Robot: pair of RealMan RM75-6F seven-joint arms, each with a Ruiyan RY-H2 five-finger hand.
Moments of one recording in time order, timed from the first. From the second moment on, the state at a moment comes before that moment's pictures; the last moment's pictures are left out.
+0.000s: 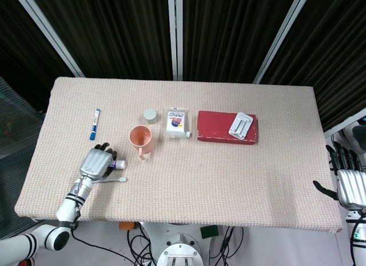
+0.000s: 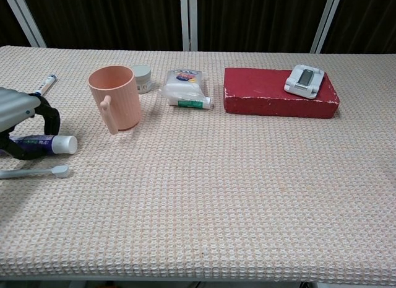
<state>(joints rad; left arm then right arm) -0.47 -1.53 -0.06 -1.35 1.30 1.06 0.41 0.08 -1.11 0.09 -1.60 -1.44 1.45 -0.01</state>
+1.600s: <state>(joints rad) -0.58 -1.72 -0.40 -1.24 1.30 1.31 -0.68 0.09 -1.10 0.11 -1.57 -1.42 1.44 0.06</state>
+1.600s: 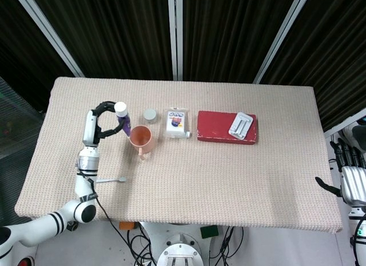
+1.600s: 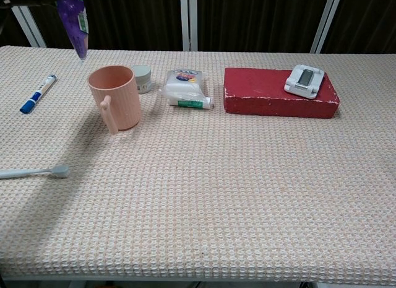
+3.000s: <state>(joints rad) -0.63 -1.93 -0.32 -0.91 1.32 1.22 -0.81 0.09 -1.12 0.10 -1.54 -1.41 1.42 0.08</state>
